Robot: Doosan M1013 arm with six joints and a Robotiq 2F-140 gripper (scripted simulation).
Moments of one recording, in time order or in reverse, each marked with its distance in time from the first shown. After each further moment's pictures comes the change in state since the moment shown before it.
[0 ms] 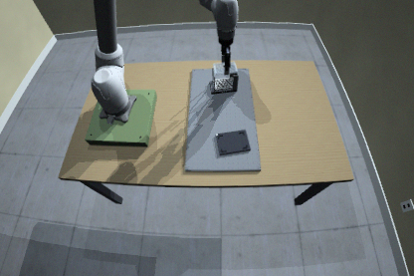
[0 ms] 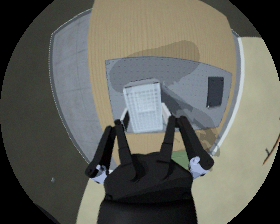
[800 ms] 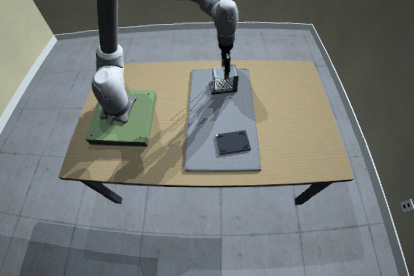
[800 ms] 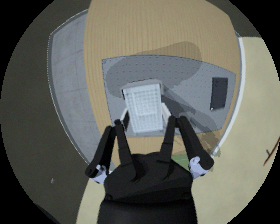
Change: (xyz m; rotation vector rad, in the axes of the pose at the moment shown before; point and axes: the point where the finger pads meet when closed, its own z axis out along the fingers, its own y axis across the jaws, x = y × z) arm 0.000 0.000 0.031 0.000 0.000 0.000
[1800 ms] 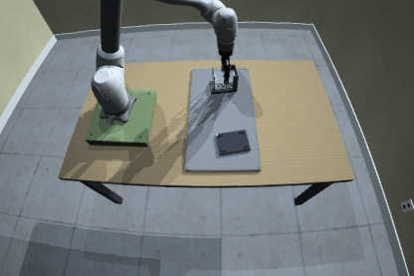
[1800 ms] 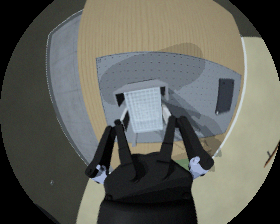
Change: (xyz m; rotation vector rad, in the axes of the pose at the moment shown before) arm 0.000 0.000 0.043 0.000 0.000 0.000
